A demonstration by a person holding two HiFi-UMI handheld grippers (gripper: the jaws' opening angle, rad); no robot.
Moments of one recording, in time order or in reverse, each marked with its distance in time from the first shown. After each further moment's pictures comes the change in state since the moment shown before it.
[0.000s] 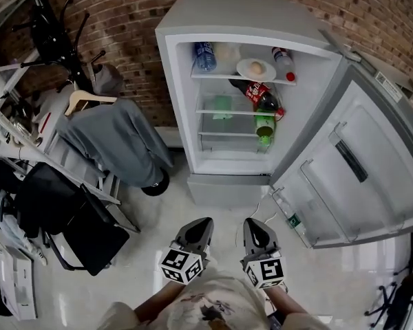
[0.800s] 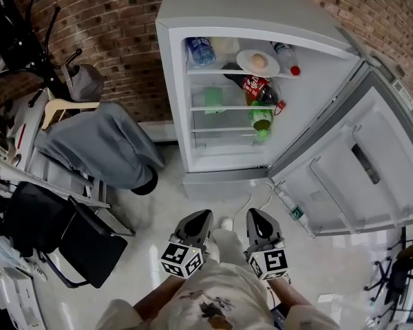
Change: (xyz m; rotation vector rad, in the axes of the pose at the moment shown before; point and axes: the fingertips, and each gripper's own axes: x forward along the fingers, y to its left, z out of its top) left arm 0.031 0.075 0.019 -0.052 0.027 -0.120; right arm 0.071 0.003 0.004 -0.014 0.071 -0.141
